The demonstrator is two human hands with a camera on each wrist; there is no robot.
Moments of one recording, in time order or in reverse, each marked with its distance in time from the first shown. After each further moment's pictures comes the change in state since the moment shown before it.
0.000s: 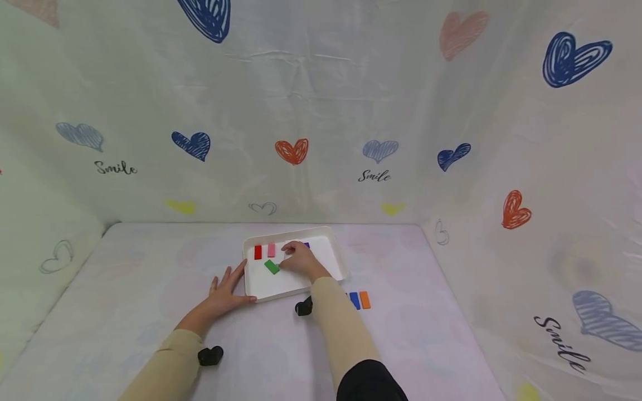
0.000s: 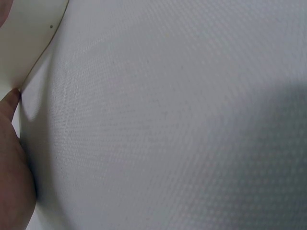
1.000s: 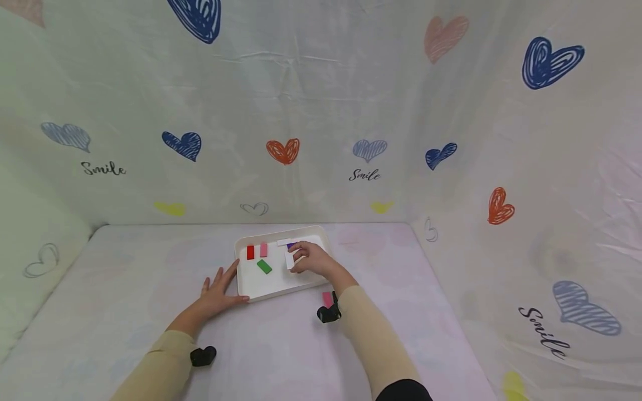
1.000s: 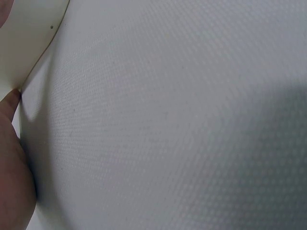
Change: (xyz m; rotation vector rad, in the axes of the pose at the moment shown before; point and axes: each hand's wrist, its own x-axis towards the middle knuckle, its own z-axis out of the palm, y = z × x) left_hand -0.004 0.002 -0.002 -0.016 0.002 0.025; right_hand -0.048 0.006 -0.058 0.311 -0.199 -0.053
